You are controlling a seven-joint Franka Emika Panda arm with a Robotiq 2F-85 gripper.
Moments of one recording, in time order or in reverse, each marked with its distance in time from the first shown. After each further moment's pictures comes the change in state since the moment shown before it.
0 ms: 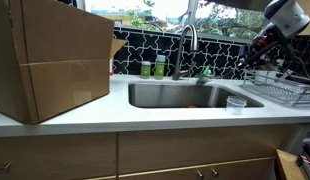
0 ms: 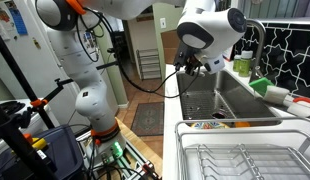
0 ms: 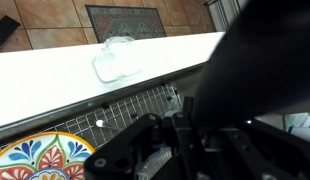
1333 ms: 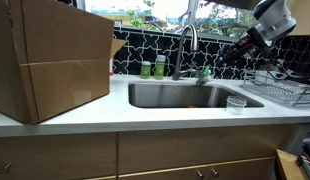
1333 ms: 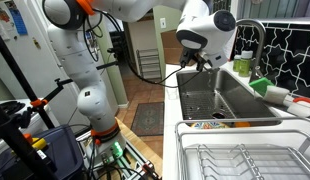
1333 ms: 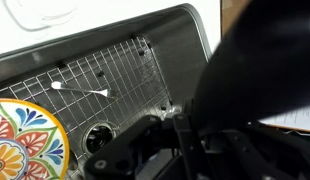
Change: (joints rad) arm 0.073 0.005 0.075 -0.038 0.165 0.366 0.072
